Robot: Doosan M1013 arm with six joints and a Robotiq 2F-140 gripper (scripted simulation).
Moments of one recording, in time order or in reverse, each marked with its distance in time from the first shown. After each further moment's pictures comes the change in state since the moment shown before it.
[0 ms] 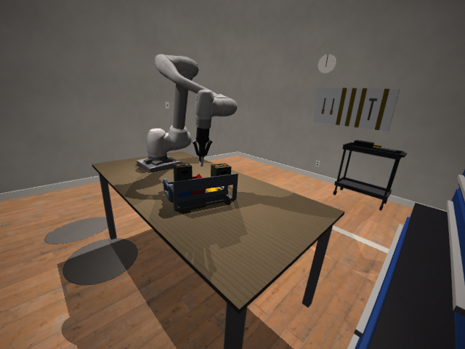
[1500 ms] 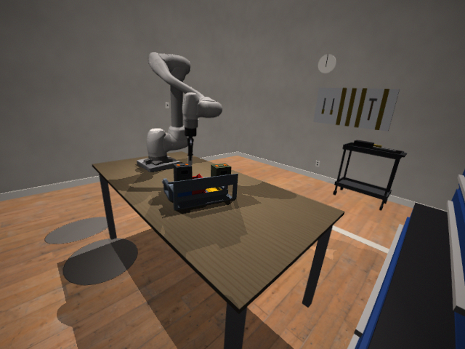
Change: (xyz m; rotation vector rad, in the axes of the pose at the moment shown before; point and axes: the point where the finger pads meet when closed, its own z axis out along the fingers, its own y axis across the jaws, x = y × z) arm -0.102 0.038 0.030 -0.073 0.072 -1.295
